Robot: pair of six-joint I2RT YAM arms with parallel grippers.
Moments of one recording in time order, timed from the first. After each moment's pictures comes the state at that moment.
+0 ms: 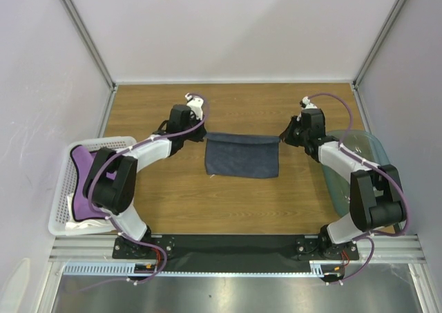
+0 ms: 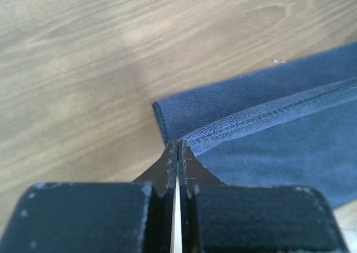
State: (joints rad) left arm -0.38 1.70 1.01 0.10 0.12 -0.11; right arm 0.21 1.52 0.89 0.01 -0.12 0.48
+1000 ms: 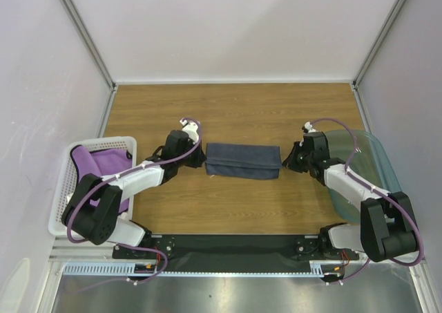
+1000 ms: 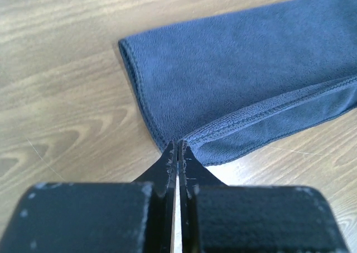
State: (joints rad) left arm -0.47 1.42 0.67 0.12 0.11 -0.28; right arm 0.24 1.28 0.62 -0.12 -0.14 0.52
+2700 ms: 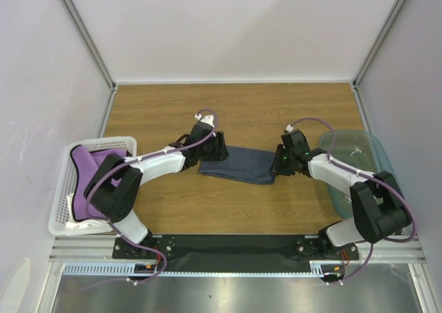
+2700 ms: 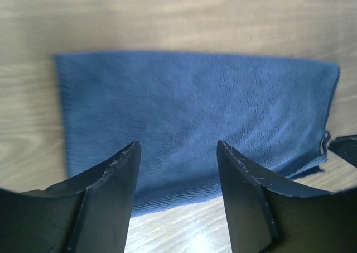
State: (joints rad) left arm -0.61 1.63 0.93 -0.04 -0.04 -0.57; right arm 0.42 1.43 0.75 -0.29 -0.06 0.63
